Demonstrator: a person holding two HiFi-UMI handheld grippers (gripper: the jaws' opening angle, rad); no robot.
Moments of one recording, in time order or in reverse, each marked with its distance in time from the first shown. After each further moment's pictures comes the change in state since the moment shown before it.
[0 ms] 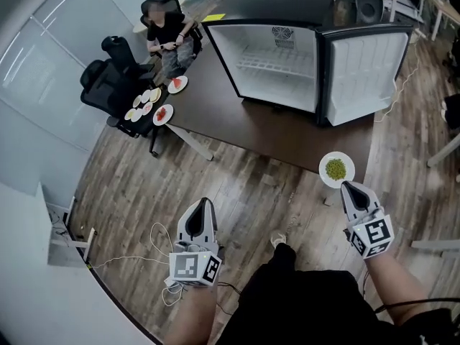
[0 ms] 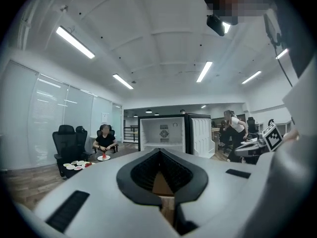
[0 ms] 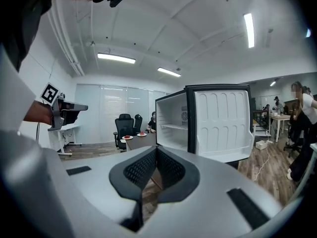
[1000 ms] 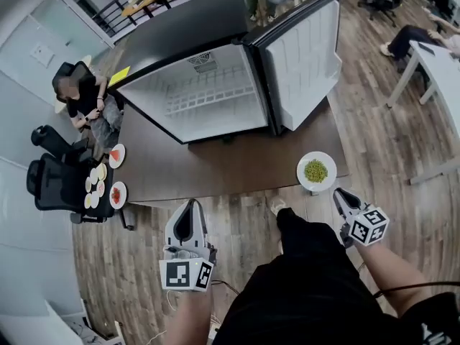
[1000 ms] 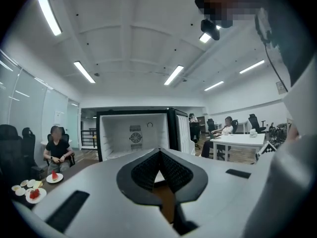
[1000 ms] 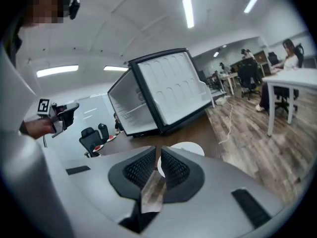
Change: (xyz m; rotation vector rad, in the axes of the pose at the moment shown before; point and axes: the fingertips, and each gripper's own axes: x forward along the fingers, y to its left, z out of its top) left arm 0.205 0.003 0.008 0.101 -0.031 -0.466; right arm 0.031 -0.047 -0.141 0.532 0.062 -0.369
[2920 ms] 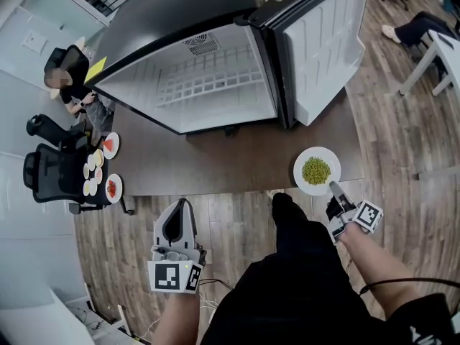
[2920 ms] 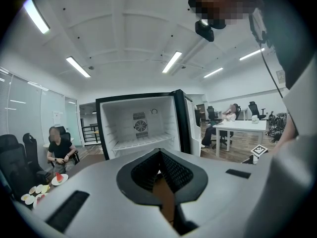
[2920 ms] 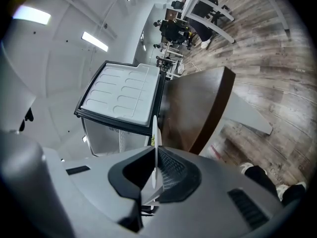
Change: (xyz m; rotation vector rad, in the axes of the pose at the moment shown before) left arm 0.046 0.039 -0.040 0.064 0.134 0.001; right arm 0.097 -0.037 -0.037 0.906 -0.187 0.185
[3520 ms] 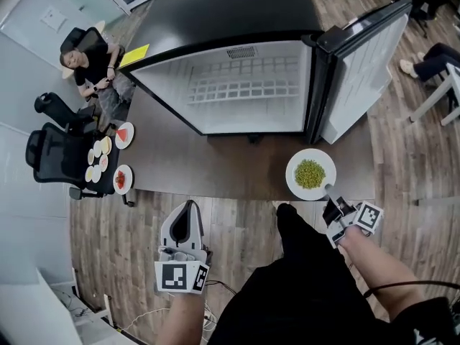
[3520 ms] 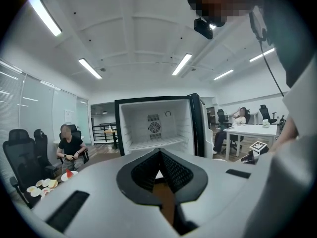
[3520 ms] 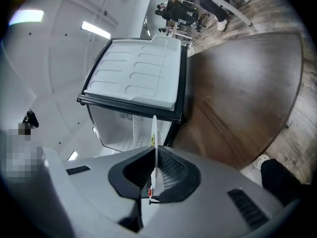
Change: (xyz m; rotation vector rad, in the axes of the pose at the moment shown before) left arm -0.014 0.054 -0.002 -0.055 -0.025 0.103; right arm 0.078 0.077 -0.032 0.011 0.172 0.080
